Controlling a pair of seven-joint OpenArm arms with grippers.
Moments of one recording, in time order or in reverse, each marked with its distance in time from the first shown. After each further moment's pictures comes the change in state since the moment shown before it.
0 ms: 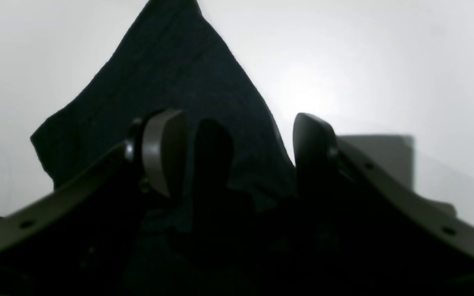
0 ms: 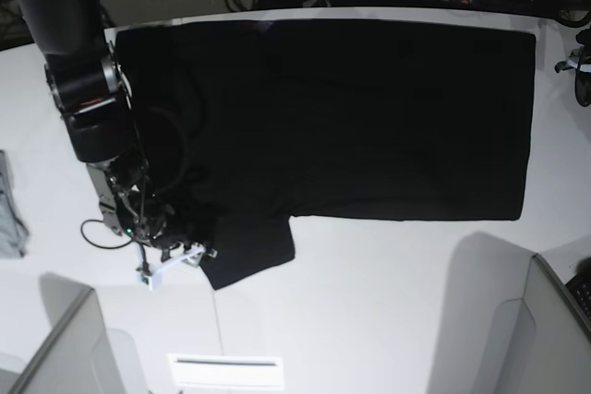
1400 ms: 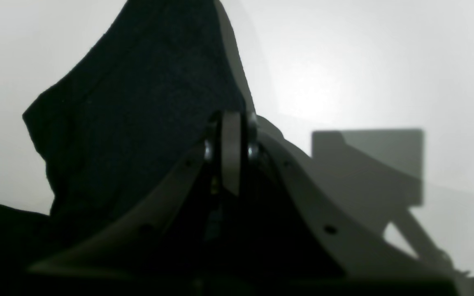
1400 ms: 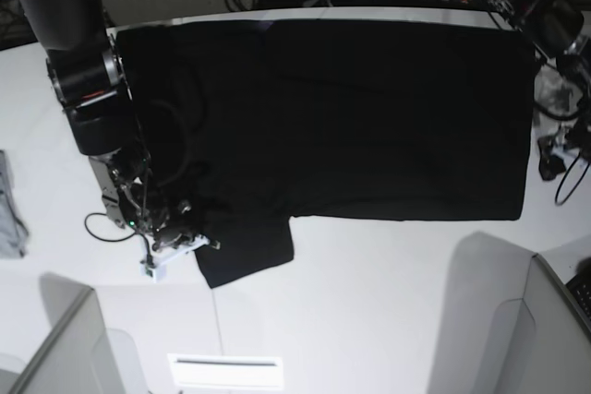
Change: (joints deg) left arm -31.8 -4.7 11.6 -25.7 22.7 -0.4 -0.1; right arm -1.6 0.1 -0.2 1.0 0.7 0.0 0.0
